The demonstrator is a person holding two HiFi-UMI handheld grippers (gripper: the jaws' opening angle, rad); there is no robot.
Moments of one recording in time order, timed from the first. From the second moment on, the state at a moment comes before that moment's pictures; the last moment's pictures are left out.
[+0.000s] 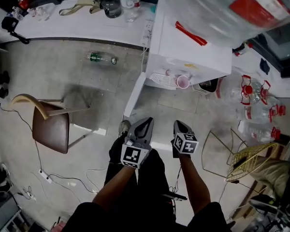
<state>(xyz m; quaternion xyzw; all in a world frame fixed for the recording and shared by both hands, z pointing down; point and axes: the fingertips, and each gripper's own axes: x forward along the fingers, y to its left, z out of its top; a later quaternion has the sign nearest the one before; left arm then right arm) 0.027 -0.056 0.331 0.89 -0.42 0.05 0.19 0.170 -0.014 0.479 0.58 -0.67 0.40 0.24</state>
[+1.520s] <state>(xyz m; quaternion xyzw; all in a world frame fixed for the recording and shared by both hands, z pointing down) -0.025 0.104 -0.114 0.91 -0.42 0.00 0.07 0.130 0.129 -0.104 0.64 -0.75 0.15 0.04</state>
